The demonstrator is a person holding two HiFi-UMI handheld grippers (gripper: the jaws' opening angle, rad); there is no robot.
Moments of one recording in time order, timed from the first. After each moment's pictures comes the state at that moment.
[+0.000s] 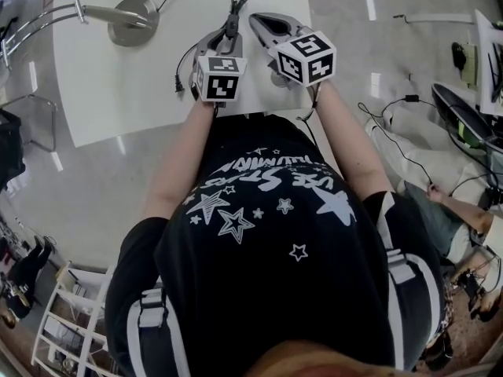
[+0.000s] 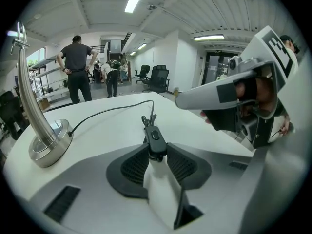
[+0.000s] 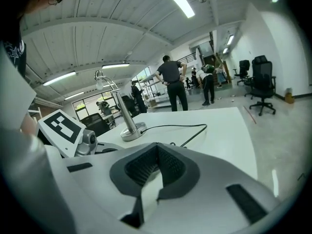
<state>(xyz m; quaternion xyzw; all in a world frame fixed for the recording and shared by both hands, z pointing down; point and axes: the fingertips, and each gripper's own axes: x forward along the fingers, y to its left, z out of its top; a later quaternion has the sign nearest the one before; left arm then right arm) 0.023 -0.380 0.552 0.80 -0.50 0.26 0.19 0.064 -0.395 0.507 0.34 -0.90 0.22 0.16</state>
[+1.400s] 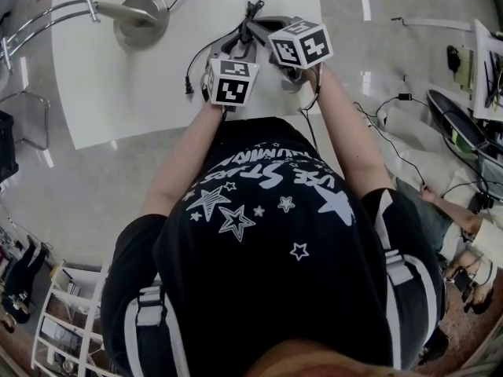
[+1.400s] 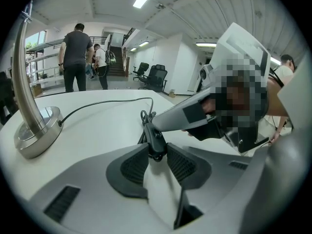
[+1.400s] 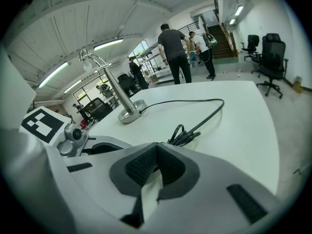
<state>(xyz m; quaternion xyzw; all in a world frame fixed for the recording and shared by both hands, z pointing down) 0.024 -0.381 0.561 0.82 -0.47 0.23 0.25 0.026 -0.403 0.559 0.26 -0.87 0.31 0.29</state>
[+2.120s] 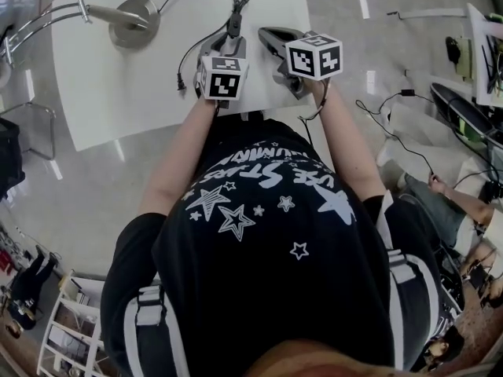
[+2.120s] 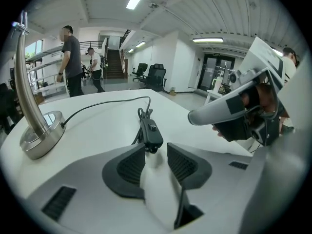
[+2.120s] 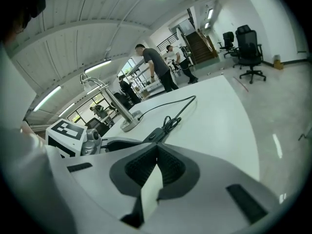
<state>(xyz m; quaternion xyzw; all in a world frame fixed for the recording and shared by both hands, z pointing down) 0.028 -0.371 0.568 0.81 -0.48 0.25 0.22 0.082 -0.365 0.547 0.33 -0.85 0.37 0.19</state>
